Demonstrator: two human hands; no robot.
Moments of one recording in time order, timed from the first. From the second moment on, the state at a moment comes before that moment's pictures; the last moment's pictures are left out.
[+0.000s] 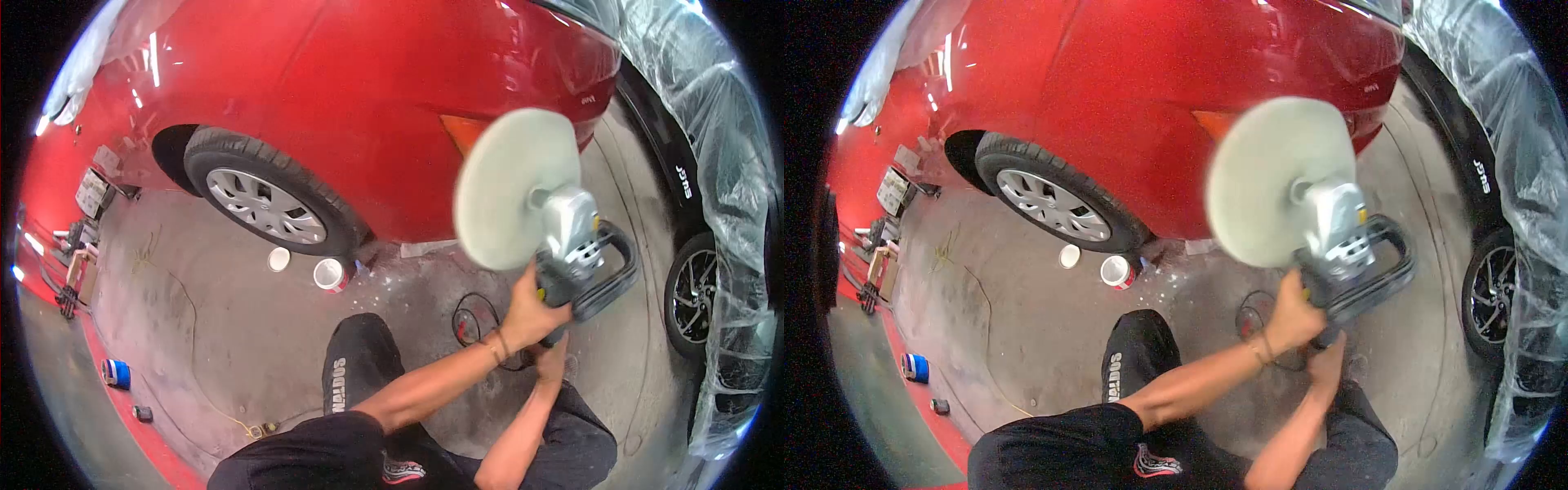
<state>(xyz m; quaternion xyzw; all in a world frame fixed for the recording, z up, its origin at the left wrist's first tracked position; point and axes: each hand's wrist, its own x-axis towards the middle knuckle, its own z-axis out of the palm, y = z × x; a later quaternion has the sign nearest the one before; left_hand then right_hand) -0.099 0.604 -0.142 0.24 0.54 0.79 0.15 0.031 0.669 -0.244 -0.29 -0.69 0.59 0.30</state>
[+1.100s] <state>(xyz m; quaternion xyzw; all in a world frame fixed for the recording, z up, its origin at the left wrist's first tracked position) -0.211 0.369 -0.122 0.33 0.80 0.46 0.19 -0.107 0.360 -0.324 -0.30 -0.57 0.73 0.24</state>
